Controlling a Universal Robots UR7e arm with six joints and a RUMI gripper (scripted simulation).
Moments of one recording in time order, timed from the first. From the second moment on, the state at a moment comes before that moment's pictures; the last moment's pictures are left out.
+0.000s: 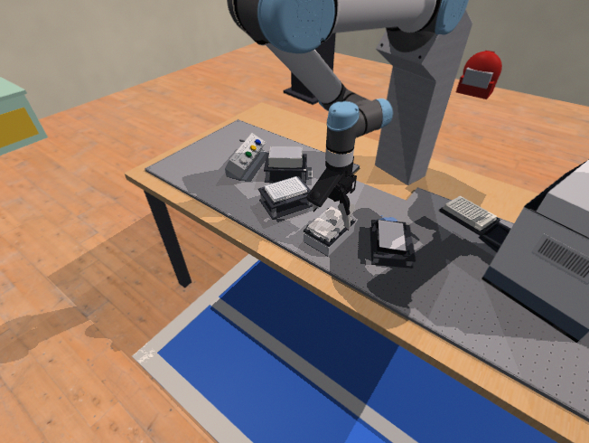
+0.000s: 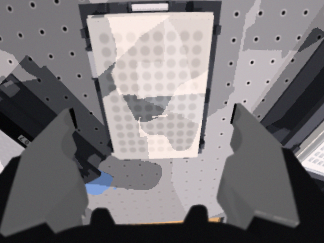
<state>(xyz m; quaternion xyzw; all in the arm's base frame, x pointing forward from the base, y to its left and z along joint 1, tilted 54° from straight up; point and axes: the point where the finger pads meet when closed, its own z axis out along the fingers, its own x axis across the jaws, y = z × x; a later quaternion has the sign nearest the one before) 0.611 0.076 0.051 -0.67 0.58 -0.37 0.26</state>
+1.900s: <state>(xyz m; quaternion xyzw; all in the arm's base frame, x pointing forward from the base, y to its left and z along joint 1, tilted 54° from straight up) 0.544 0.096 0.090 -0.69 0.56 -0.38 0.25</state>
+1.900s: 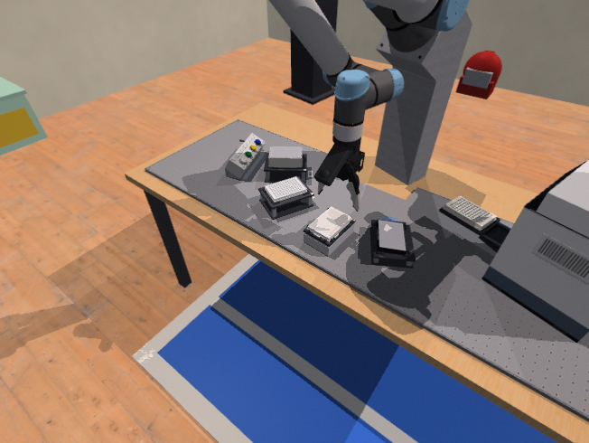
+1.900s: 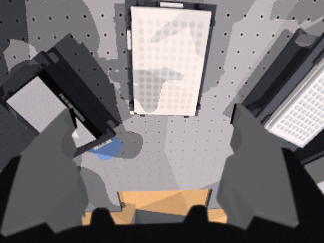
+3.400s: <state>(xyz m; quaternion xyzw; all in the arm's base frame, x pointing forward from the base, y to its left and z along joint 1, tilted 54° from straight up) 0.489 0.244 -0.004 -0.82 0.34 -0.43 0.13</state>
